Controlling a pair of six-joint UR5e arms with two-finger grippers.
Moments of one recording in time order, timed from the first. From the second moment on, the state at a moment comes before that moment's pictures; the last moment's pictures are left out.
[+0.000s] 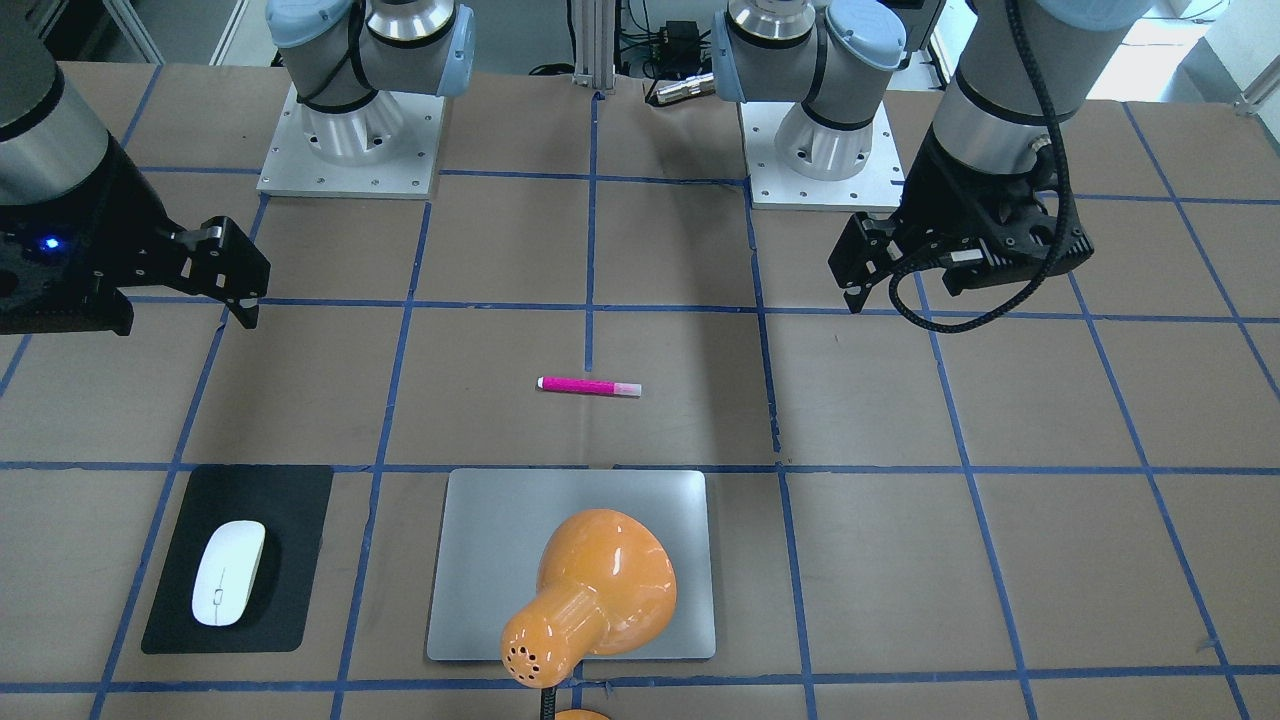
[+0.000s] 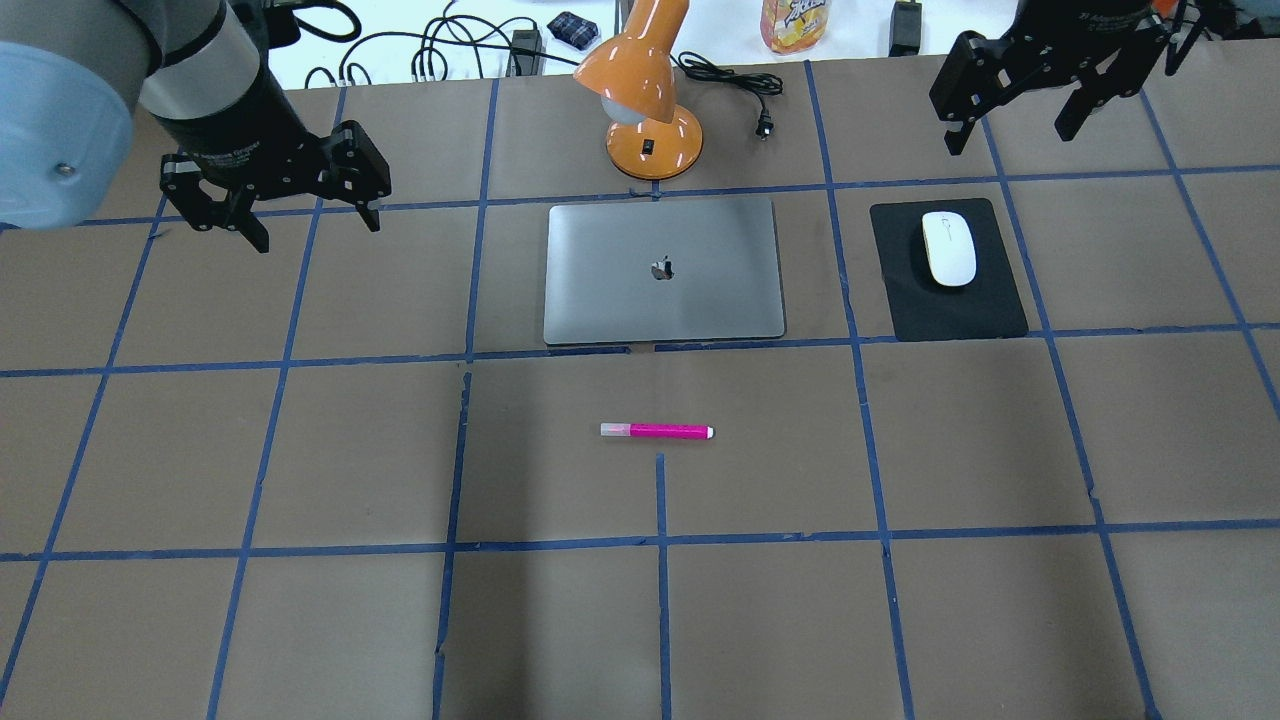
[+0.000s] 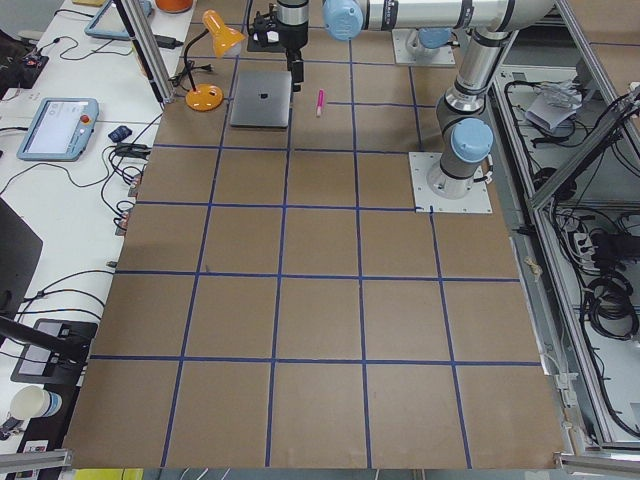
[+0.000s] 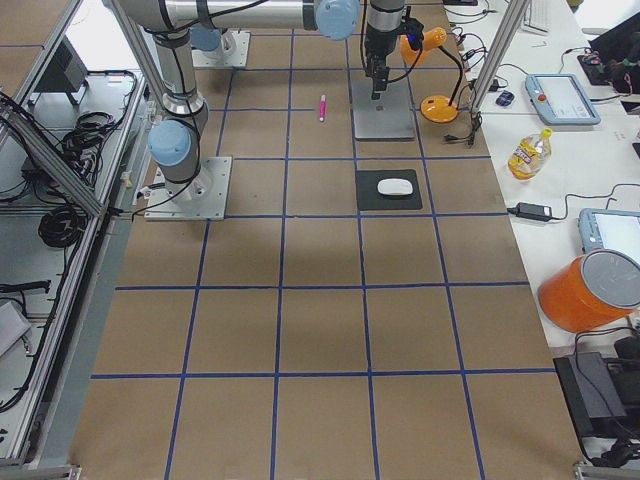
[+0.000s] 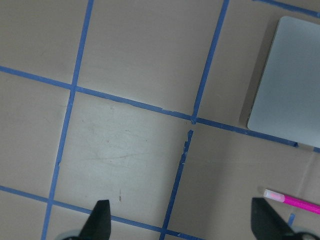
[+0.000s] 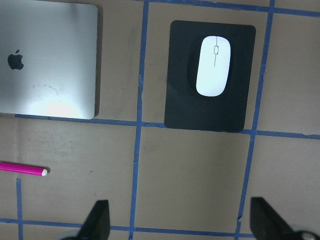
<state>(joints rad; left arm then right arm) -1.53 -1.61 -1.54 -1.54 1.62 -0.12 1.48 -1.41 1.35 -1.50 -1.59 -0.18</state>
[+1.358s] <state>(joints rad) -1.54 -1.64 -1.45 -1.66 1.60 0.03 1.48 -1.41 1.35 -1.50 -1.59 -0.18</state>
